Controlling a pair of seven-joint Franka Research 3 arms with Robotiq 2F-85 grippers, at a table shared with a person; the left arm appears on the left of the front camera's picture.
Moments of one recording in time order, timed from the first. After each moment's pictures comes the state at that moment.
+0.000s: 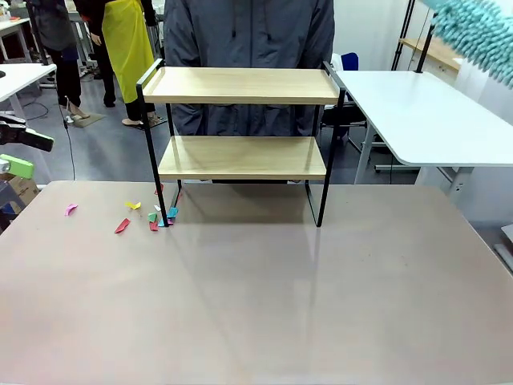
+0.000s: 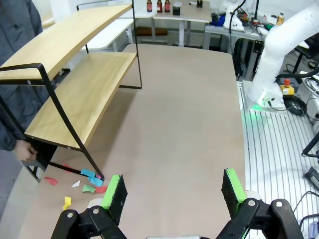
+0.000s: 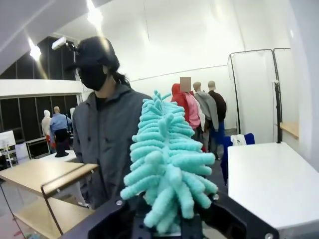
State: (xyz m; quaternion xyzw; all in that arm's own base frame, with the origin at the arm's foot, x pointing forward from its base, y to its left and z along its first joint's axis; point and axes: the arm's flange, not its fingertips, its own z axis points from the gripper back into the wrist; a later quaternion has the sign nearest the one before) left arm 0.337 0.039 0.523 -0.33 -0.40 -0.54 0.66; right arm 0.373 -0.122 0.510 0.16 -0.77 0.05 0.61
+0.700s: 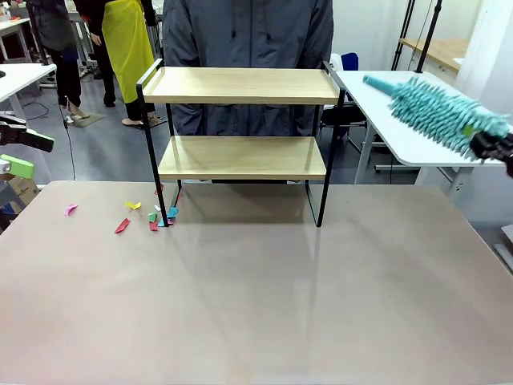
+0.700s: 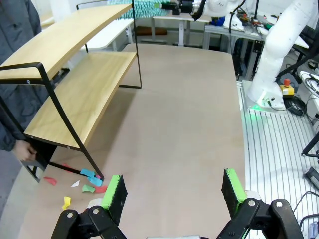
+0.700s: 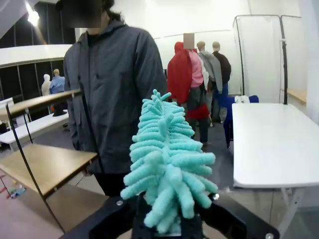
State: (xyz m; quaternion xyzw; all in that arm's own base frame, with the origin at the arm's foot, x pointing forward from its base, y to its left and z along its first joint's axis) left arm 0.338 0.039 0.522 -0.33 -0.39 -0.54 0.66; right arm 0.414 -0.111 0.380 0.16 -0.71 0.08 0.68
